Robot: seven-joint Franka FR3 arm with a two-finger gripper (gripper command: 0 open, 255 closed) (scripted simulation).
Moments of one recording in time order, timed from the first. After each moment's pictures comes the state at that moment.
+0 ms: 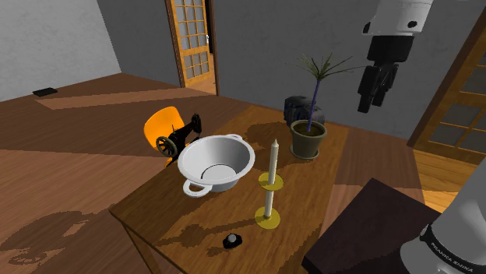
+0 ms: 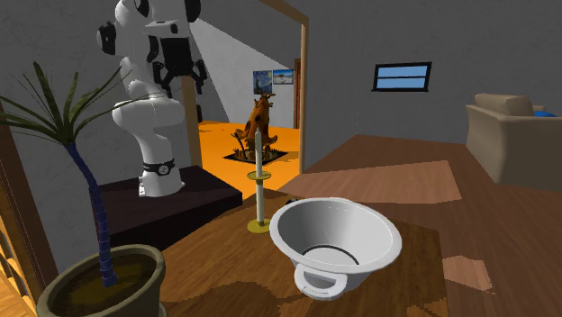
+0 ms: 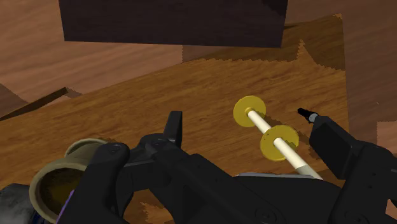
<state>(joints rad) 0.02 -0.80 0.02 -2.41 0.12 1.54 0.02</state>
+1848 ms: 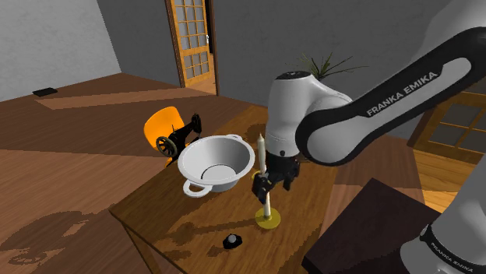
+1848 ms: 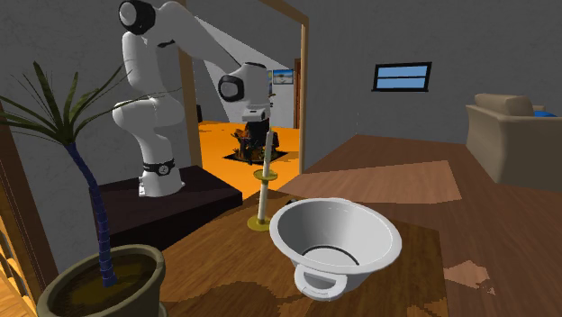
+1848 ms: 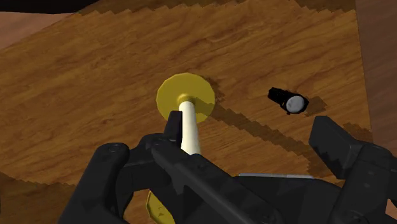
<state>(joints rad) 0.08 -0.13 0.51 -2.50 0.19 2.40 0.55</state>
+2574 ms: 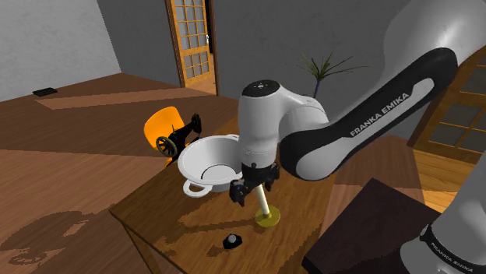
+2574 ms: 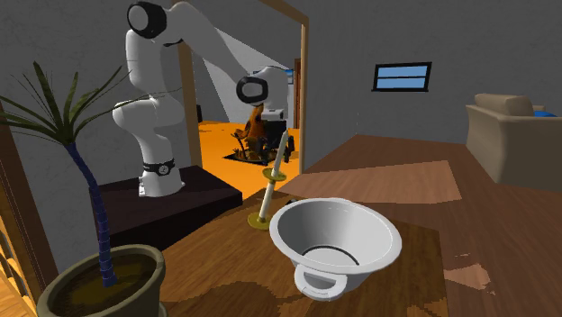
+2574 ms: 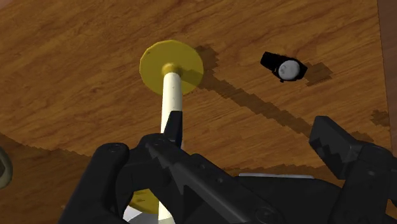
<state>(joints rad) 0.11 0.07 0.56 -2.33 -0.18 2.39 0.93</state>
